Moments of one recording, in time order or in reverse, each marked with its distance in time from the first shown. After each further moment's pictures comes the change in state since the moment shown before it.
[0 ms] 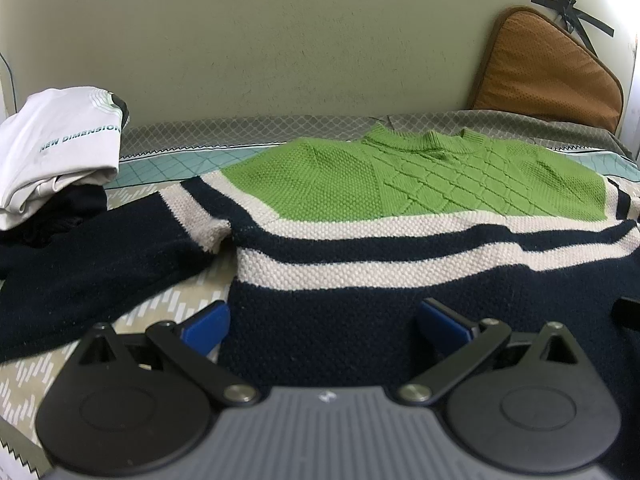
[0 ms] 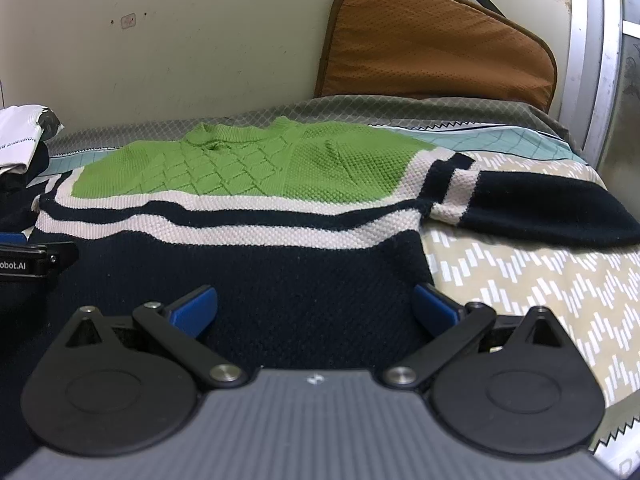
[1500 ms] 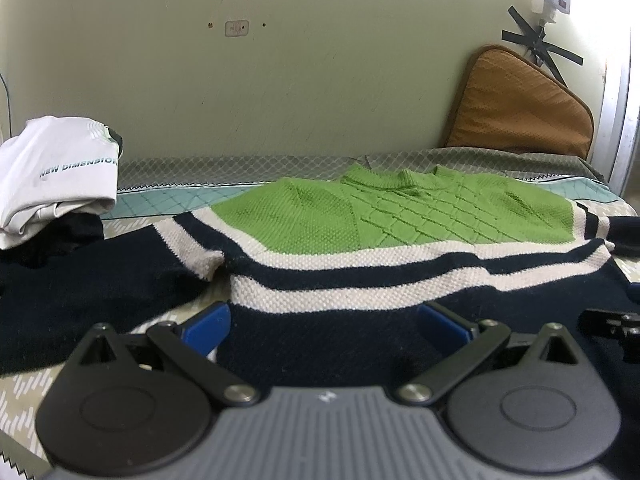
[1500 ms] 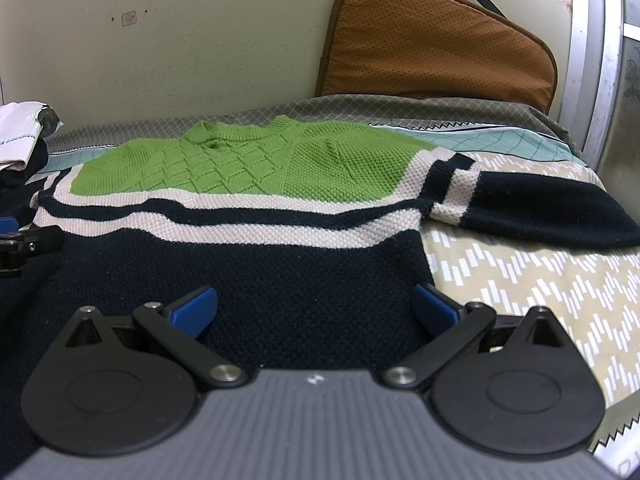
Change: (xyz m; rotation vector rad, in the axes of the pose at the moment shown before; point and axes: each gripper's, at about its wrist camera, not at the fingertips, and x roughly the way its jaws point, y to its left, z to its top) left arm -0.021 0.003 -0.006 0.011 -0.129 -0.059; right arm 0.001 0.000 -0.001 -0.005 0.001 0.000
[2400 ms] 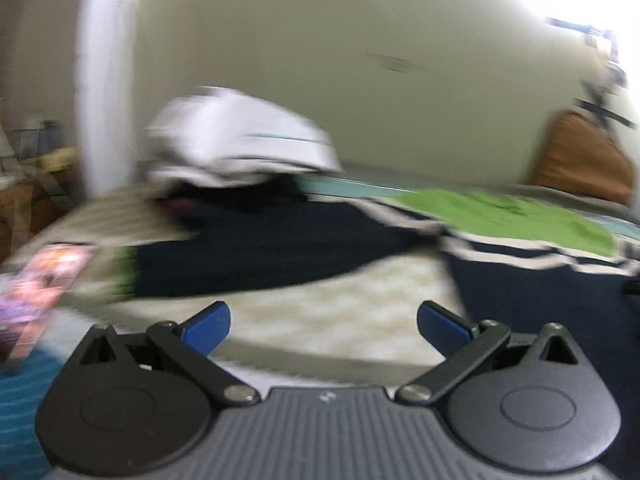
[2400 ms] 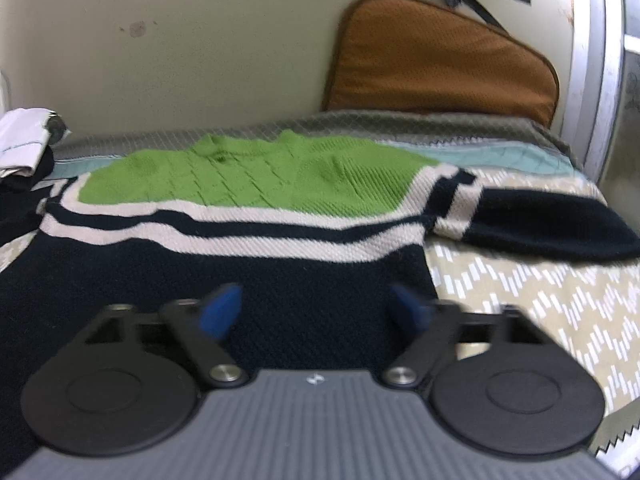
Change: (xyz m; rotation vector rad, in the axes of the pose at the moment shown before) left arm -0.120 0.148 -0.068 -0.171 -0.084 0.178; right arm -0.011 0.007 0.001 -0.052 -0.054 0.043
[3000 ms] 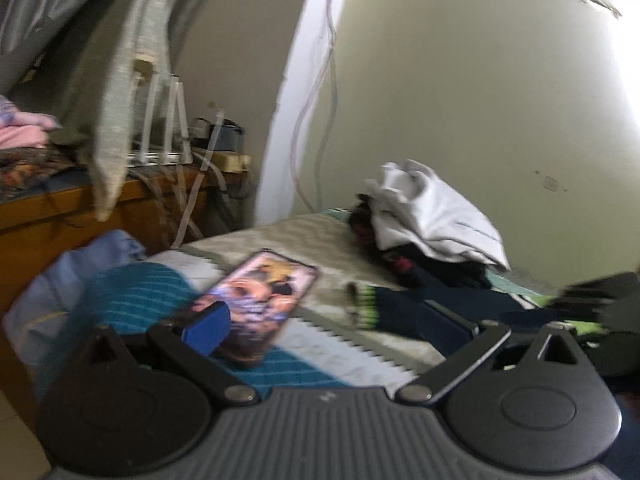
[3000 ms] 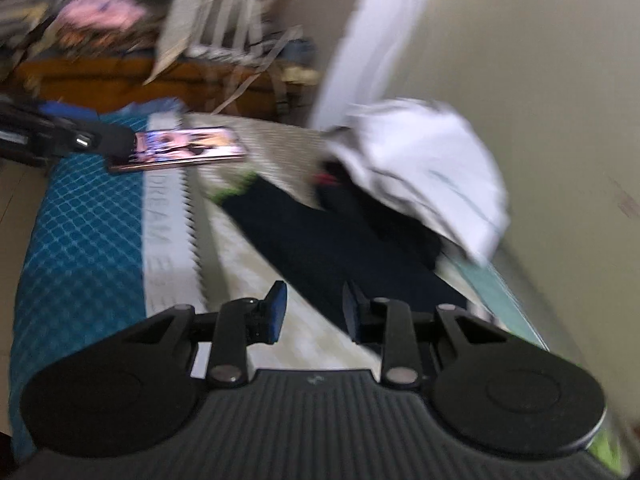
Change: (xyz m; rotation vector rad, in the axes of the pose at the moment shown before) left arm -0.086 0.137 -0.018 -0.302 -0.175 0.227; right arm 0.013 0.373 0.031 -0.891 -0.066 0.654
